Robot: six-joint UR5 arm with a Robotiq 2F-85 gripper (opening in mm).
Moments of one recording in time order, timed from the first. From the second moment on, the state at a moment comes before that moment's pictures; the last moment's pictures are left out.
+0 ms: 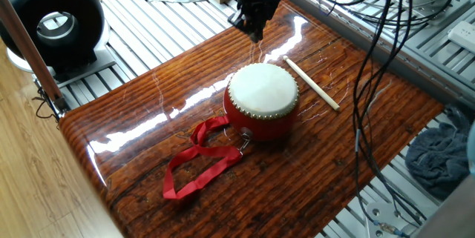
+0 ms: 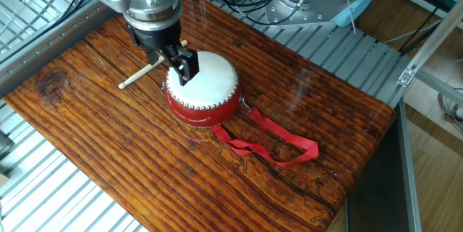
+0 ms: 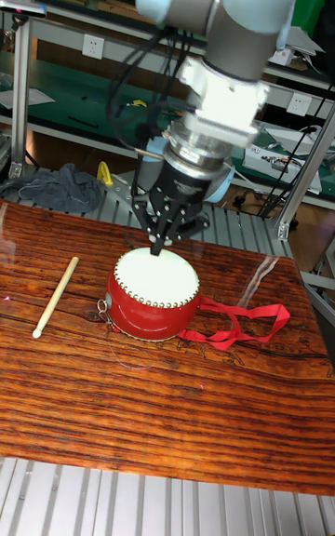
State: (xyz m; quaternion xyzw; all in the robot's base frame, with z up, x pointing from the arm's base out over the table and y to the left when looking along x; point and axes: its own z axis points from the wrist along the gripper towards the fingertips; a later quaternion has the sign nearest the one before) arm 0.527 -0.014 0.209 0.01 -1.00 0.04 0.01
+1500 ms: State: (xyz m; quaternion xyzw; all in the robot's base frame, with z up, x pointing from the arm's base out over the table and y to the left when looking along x) arm 0.497 -0.077 0.183 0.11 -0.99 -0.02 -0.06
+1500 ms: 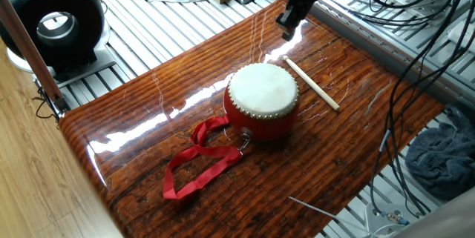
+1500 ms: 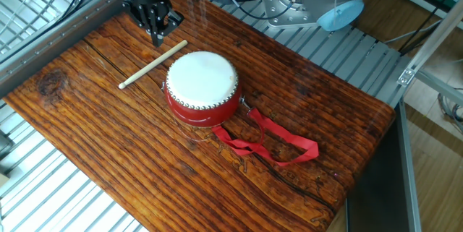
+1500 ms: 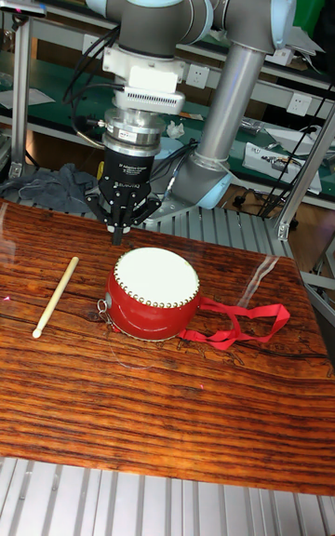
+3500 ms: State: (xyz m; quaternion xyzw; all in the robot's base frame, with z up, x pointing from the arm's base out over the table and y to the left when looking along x) arm 0.487 -0.127 0.175 0.02 -1.00 0.04 -0.03
